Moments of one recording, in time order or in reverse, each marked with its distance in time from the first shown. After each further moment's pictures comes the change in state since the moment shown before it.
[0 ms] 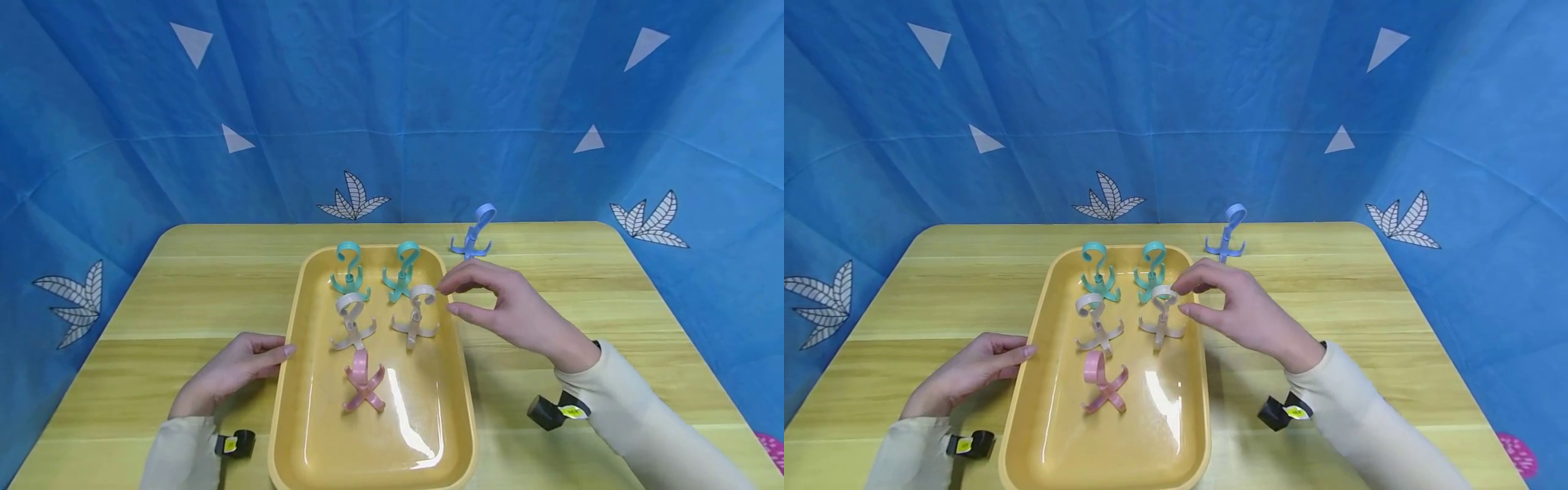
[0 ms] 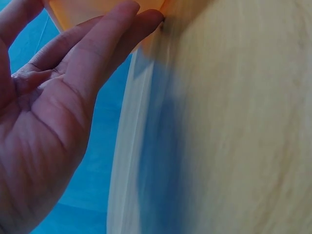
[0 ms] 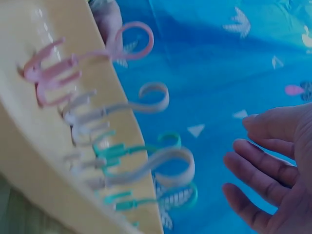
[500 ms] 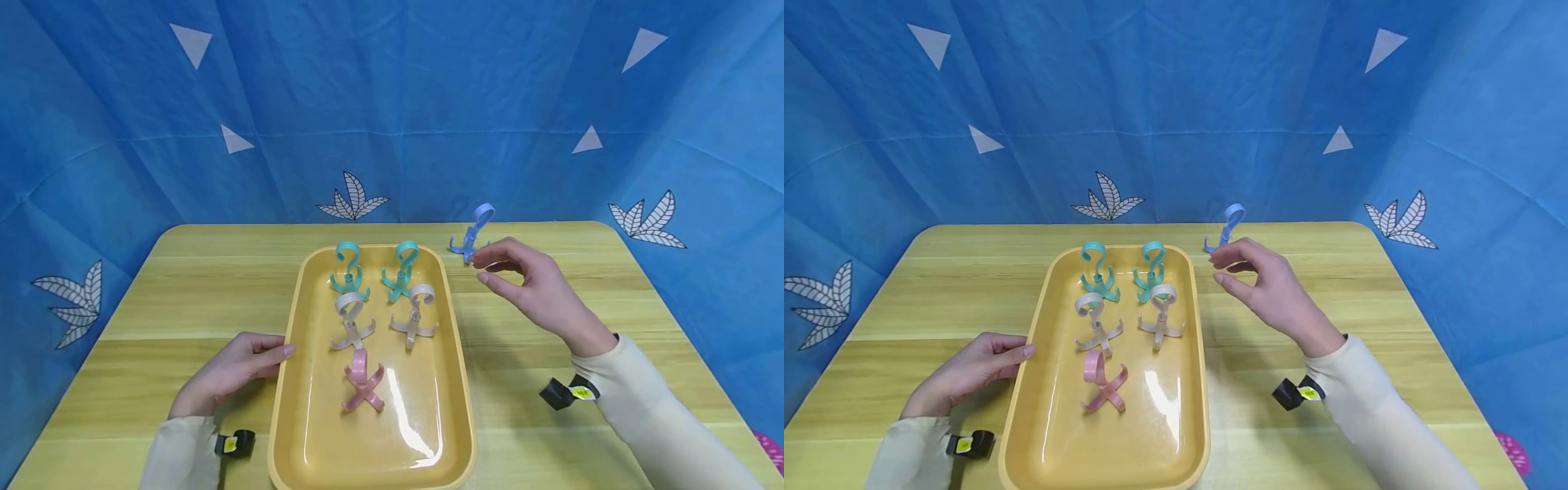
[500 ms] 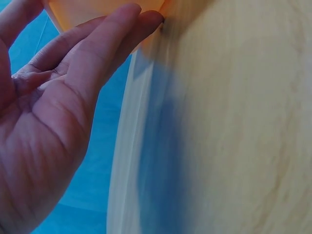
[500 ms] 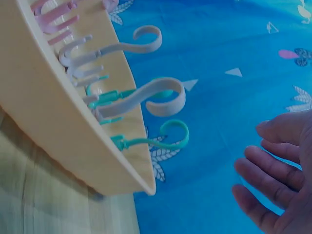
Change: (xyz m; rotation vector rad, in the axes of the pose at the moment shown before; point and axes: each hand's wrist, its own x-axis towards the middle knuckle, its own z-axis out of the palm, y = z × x) left_hand 0.000 -0.001 0.000 -0.015 -0.010 0.013; right_hand -0.007 0.026 -0.025 -0.065 0.175 0.136
